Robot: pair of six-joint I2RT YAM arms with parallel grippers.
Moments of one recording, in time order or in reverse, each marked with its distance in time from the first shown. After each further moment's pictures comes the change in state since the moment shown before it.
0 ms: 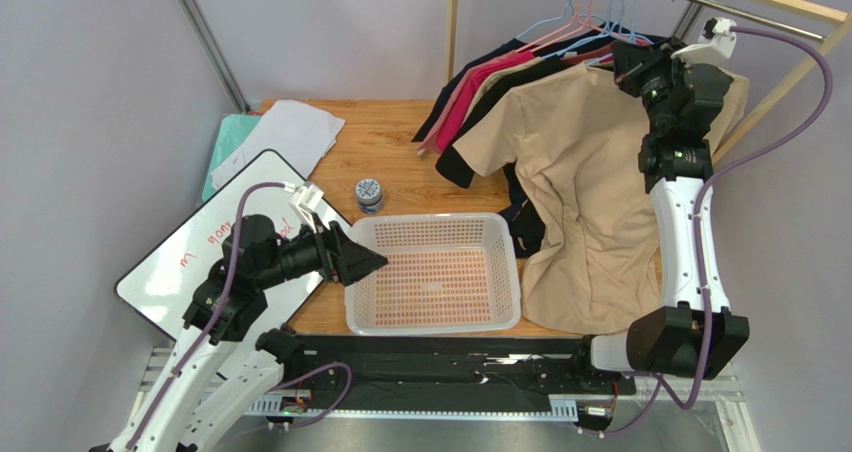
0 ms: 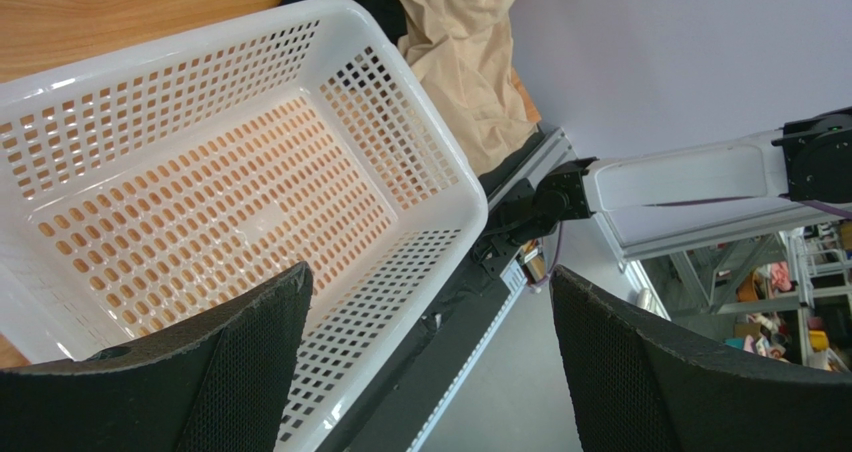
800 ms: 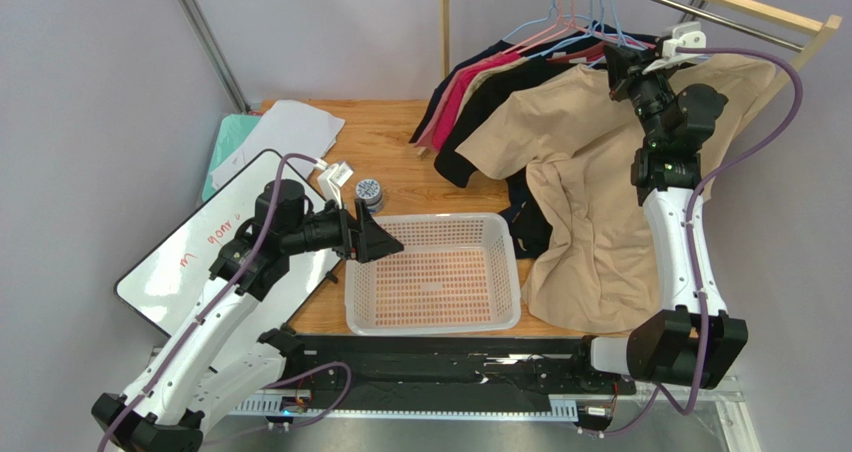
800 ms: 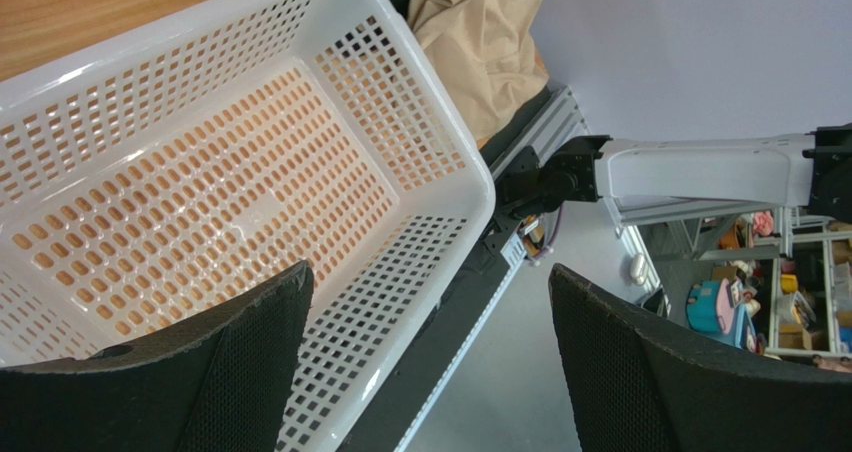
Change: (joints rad) left arm 0.000 0.266 0.100 0.010 0.081 0.060; right arm 0.009 -0.041 -0.141 0.280 -0.189 -0.572
